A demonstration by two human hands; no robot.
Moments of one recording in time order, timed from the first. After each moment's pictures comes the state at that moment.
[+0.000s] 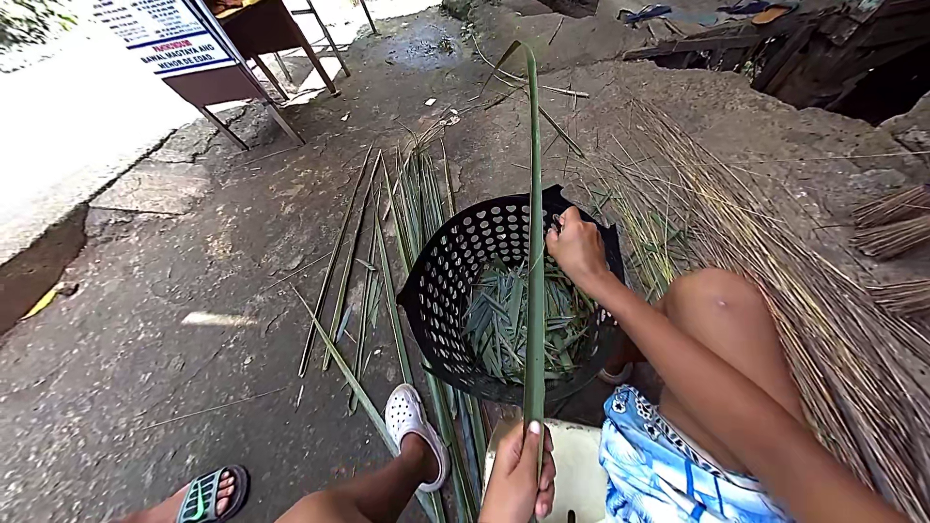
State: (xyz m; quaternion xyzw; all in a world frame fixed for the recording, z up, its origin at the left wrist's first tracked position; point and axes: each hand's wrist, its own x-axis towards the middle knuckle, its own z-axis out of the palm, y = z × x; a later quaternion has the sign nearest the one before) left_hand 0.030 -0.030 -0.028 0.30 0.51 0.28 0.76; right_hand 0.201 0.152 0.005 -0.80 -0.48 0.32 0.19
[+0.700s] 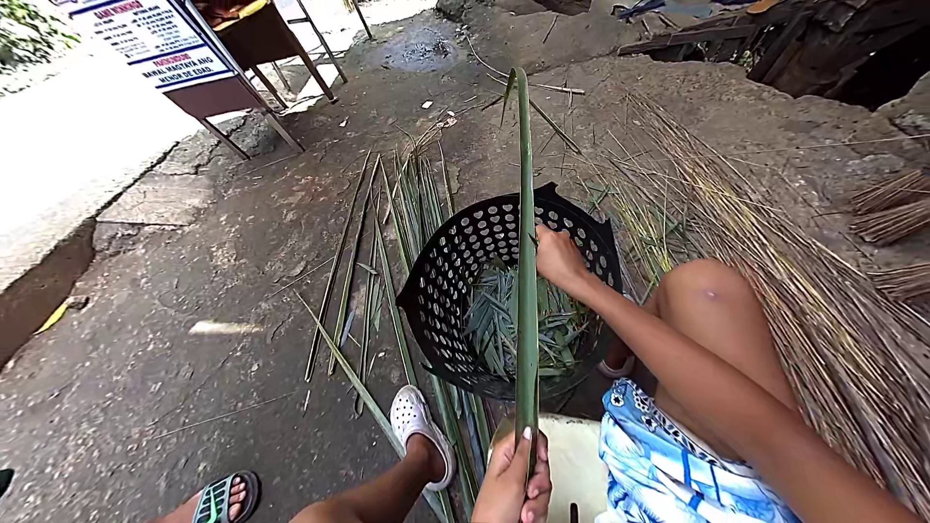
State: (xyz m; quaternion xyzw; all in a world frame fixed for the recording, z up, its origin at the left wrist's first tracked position) left_hand 0.018 -0.034 -0.029 0.23 0.44 0.30 0.82; right_hand 0.192 0.151 0.010 -0.75 -0.53 0.39 0.08
